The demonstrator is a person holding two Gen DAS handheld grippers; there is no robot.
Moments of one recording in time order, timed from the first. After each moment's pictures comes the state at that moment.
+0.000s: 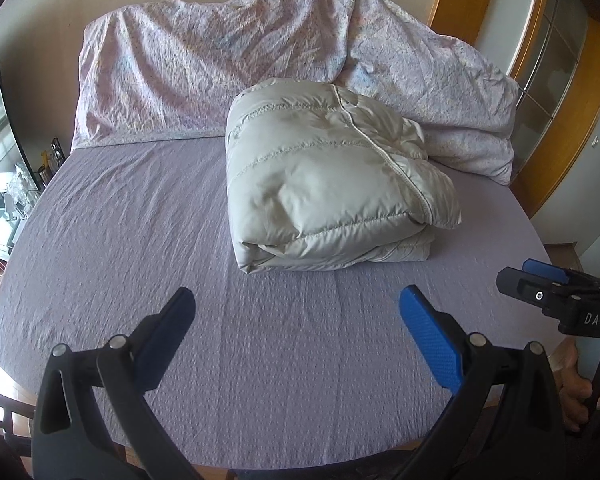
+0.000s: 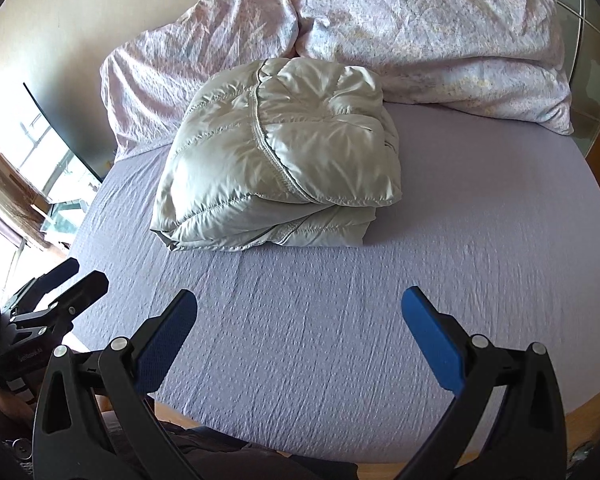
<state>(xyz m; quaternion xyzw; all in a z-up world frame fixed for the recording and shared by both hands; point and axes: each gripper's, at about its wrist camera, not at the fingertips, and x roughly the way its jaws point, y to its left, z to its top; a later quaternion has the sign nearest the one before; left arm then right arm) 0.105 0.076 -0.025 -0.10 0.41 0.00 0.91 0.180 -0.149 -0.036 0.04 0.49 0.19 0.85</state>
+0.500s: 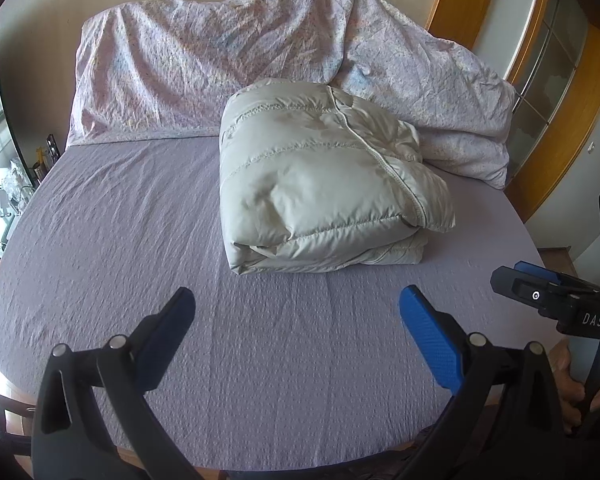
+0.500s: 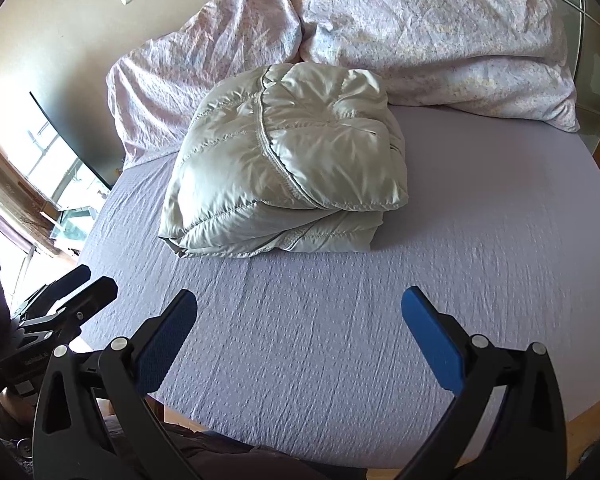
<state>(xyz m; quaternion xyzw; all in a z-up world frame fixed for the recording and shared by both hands) 0.107 0.074 -0.025 -0.11 0.40 -0.01 0.91 0.180 -0.150 -0.036 0.05 0.48 0.20 0.85</state>
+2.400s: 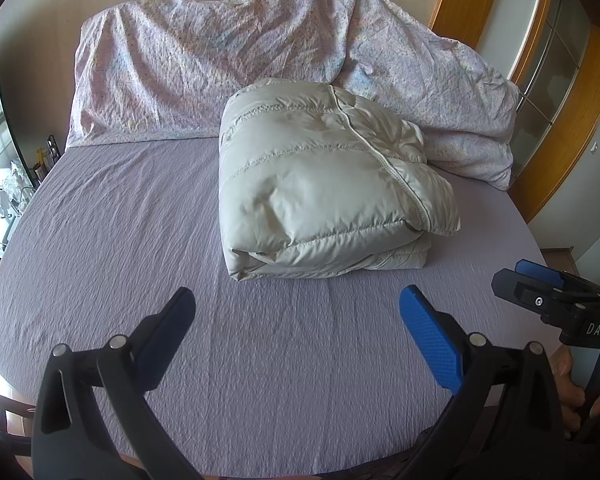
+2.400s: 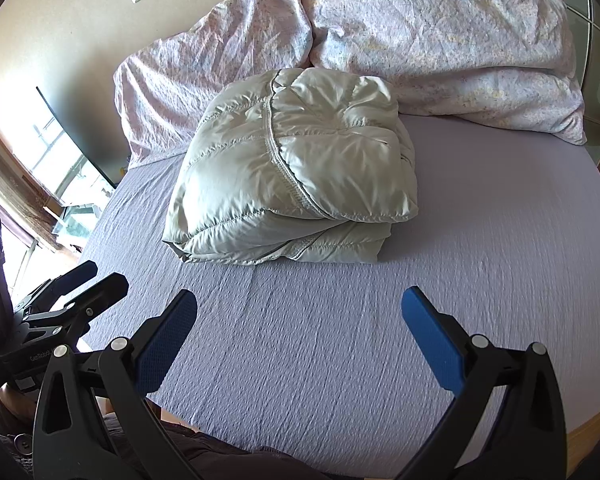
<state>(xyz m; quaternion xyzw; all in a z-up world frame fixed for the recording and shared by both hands) 0.114 0.073 -0.026 -0.12 0.41 0.00 0.91 0.183 -0.145 -0.034 0.04 0.47 0.21 0.85</state>
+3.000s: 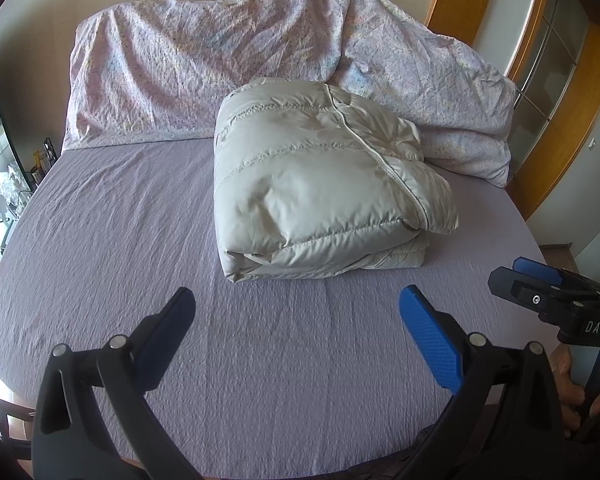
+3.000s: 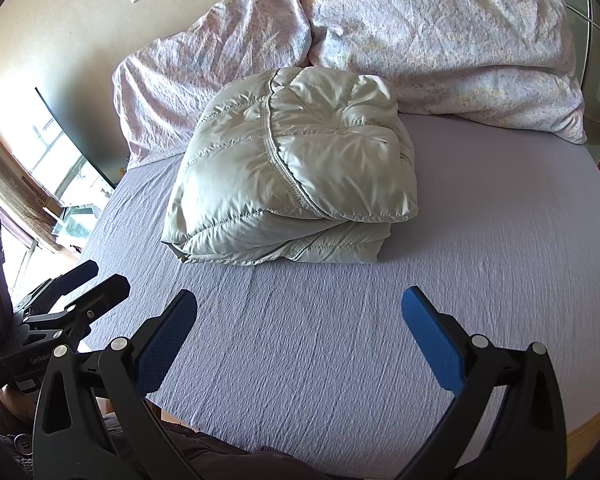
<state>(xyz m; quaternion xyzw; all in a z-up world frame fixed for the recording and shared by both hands) 0.119 0.070 -0.028 -0.11 0.41 -0.01 0.91 0.184 -0.145 -0.035 0.04 0.47 0.21 0.85</state>
